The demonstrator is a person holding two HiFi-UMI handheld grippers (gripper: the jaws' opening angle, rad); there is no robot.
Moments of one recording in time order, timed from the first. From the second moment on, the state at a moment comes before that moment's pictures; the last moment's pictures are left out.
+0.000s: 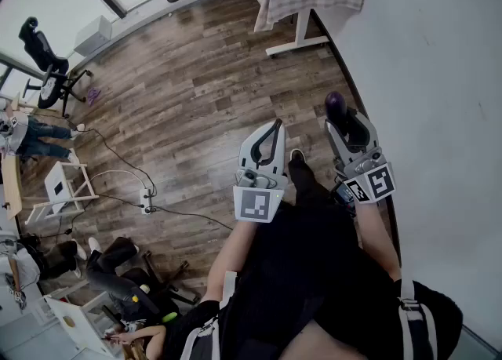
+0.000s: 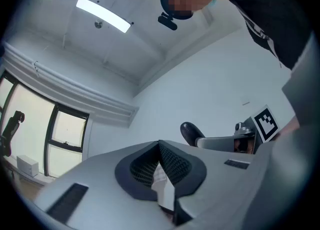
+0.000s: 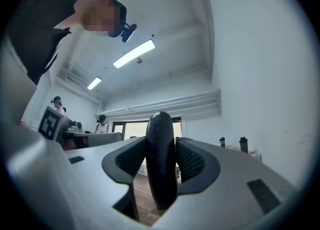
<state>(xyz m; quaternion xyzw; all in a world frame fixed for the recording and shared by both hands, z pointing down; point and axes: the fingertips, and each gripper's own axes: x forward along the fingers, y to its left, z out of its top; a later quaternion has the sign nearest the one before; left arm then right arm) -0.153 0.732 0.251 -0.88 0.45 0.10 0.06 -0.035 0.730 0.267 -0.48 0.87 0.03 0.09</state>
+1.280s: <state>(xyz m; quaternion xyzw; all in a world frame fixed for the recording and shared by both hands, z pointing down) -0.045 0.317 0.295 -0.89 0.45 0.07 0.04 0.112 0.296 0.309 -0.48 0.87 0.00 0.09</state>
